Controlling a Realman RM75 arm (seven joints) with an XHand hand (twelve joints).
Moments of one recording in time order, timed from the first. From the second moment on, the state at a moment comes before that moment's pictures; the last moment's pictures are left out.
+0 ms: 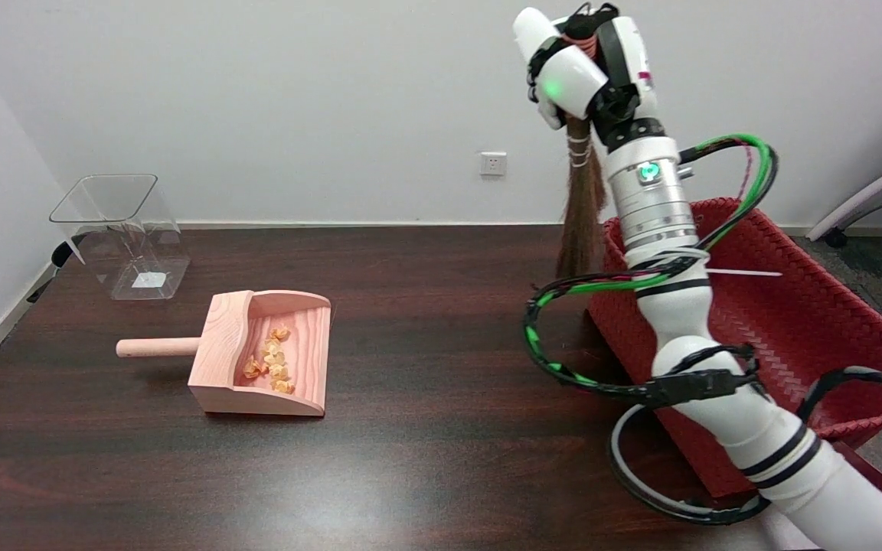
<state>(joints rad) 0.14 -1.18 -1.83 1.78 1.22 0.58 0.31</state>
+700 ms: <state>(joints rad) 0.05 -1.05 -1.58 1.85 1.34 0.39 0.37</state>
